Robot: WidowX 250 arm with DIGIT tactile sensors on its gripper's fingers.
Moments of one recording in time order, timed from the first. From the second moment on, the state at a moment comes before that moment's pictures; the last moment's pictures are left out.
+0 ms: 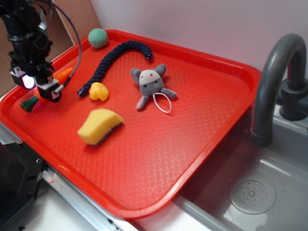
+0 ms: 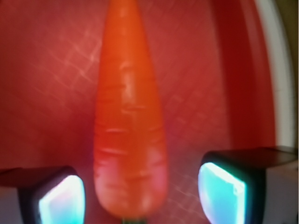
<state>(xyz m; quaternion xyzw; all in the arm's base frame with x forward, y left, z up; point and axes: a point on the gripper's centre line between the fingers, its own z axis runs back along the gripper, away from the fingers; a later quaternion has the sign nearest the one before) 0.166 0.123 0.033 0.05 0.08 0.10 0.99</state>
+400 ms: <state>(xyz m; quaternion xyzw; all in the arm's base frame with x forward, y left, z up) 0.177 0.125 0.022 0.04 0.08 0.08 0.99</state>
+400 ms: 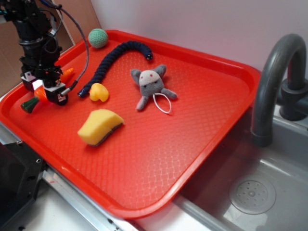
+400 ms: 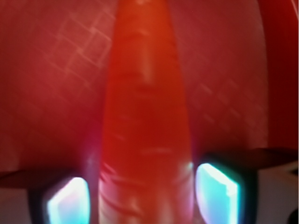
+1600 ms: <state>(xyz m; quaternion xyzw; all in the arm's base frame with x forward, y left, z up) 0.194 0.019 0.122 -0.01 0.09 0.09 0.99</state>
